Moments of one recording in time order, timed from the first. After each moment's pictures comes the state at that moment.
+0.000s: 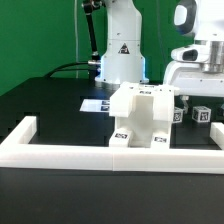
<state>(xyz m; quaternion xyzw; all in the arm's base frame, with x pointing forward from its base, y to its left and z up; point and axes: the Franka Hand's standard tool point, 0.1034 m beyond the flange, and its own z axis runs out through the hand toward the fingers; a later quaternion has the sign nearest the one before) 0.395 0.170 0.010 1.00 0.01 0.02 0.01</state>
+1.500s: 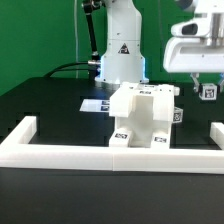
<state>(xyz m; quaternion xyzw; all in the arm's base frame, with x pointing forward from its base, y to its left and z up) 0.421 0.154 0.086 1.00 -0.01 0.01 -0.02</state>
